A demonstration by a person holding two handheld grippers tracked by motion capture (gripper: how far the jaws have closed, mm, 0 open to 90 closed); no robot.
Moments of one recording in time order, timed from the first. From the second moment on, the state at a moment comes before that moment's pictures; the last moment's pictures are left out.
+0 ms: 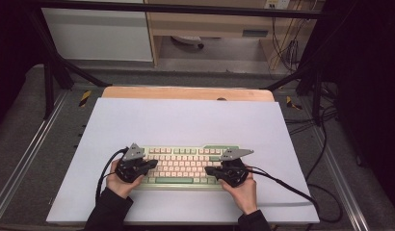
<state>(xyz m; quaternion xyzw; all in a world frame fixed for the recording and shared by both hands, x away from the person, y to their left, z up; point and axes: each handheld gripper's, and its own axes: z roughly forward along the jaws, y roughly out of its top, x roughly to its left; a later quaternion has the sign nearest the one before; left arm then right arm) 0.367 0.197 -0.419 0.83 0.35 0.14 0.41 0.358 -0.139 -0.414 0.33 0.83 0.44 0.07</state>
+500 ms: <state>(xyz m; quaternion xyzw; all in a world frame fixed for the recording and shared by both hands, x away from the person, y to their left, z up) 0.361 0.208 -0.419 0.83 0.35 0.14 0.41 0.358 -0.114 -0.410 0.32 0.84 0.44 0.06</state>
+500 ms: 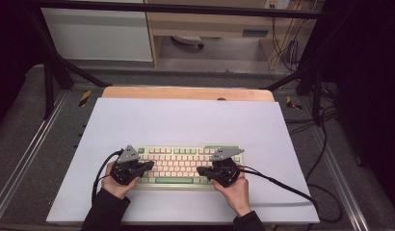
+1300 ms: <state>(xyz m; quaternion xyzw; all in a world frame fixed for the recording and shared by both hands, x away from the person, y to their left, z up) 0.360 0.210 -0.419 0.83 0.36 0.14 0.41 0.370 -0.064 -0.427 0.31 0.85 0.43 0.05</state>
